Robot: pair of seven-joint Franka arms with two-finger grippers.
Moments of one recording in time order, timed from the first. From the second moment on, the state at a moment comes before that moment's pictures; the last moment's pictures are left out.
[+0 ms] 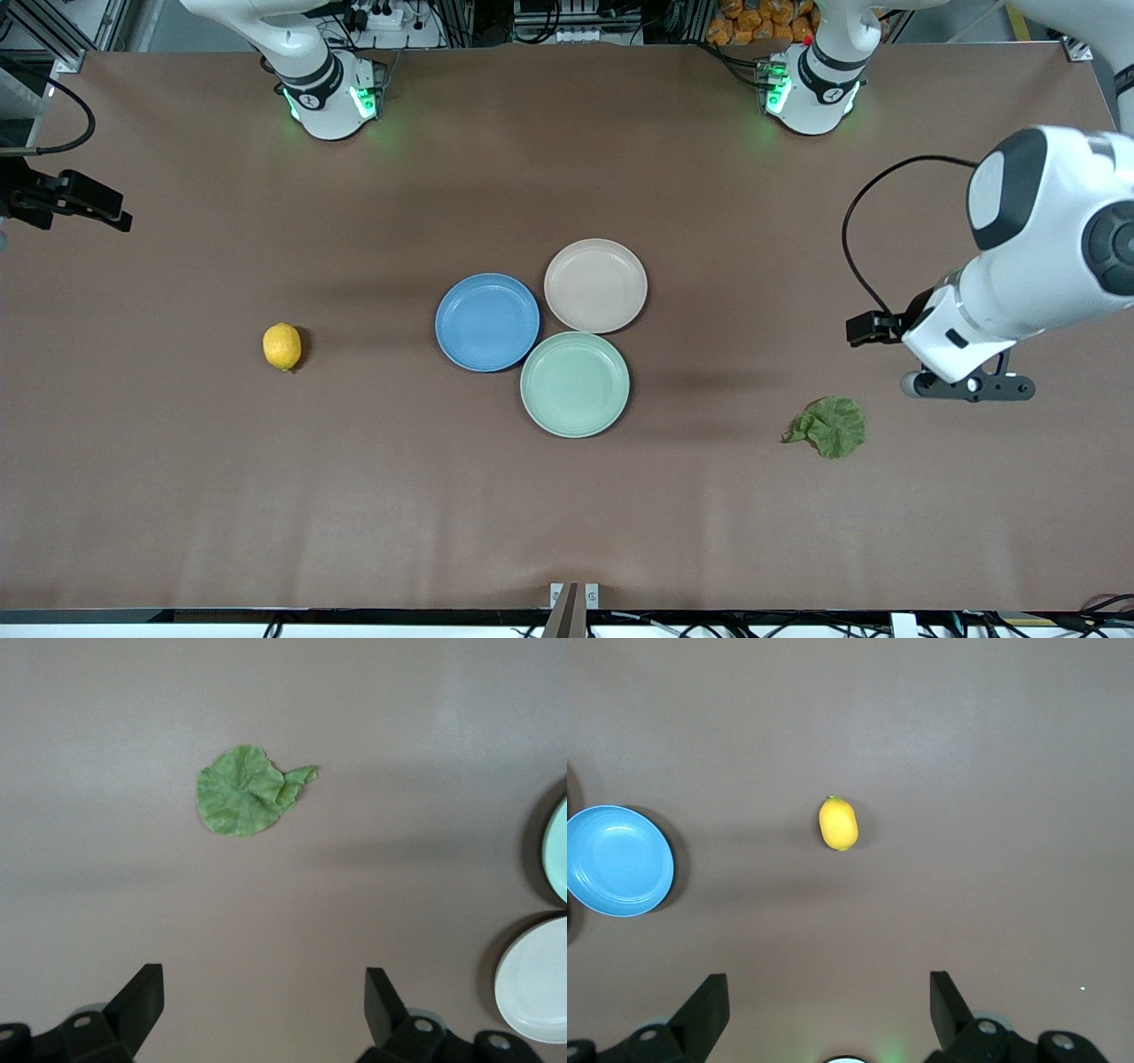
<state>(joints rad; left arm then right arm) -0.09 0.38 -0.09 -1.44 0.02 1.73 -0.13 0.13 0.02 -0.18 -1.51 0.00 1.44 -0.01</state>
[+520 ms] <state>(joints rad) -0.07 0.51 -0.09 -1.44 0.09 1.83 -0.13 0.13 0.07 -0.17 -1.51 0.00 1.45 -0.01</state>
